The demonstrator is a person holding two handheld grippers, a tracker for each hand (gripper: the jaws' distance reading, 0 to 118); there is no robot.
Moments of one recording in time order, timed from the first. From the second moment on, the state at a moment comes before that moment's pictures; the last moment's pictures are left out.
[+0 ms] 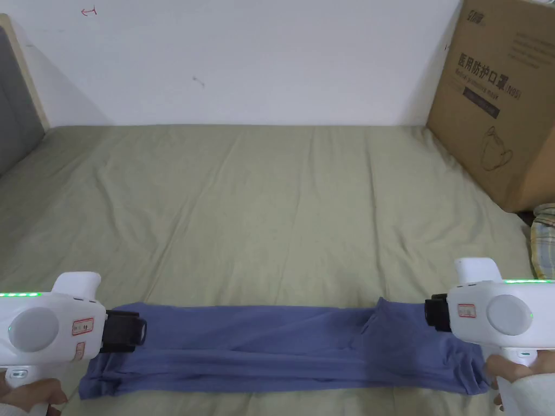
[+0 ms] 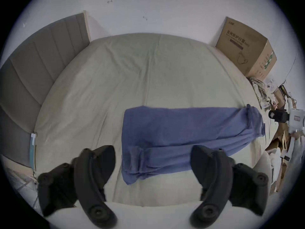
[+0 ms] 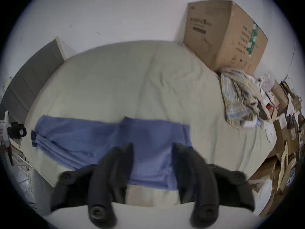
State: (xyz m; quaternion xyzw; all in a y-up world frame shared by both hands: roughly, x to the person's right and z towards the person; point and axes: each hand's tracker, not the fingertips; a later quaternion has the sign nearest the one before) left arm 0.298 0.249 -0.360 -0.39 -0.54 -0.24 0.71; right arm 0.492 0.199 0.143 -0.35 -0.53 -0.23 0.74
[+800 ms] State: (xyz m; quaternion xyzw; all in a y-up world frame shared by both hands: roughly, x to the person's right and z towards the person) left arm 0.228 0.163 -0.476 -0.57 -0.52 0.01 0.64; right arm 0.425 0.212 0.018 -0.21 -0.55 -0.15 0.80
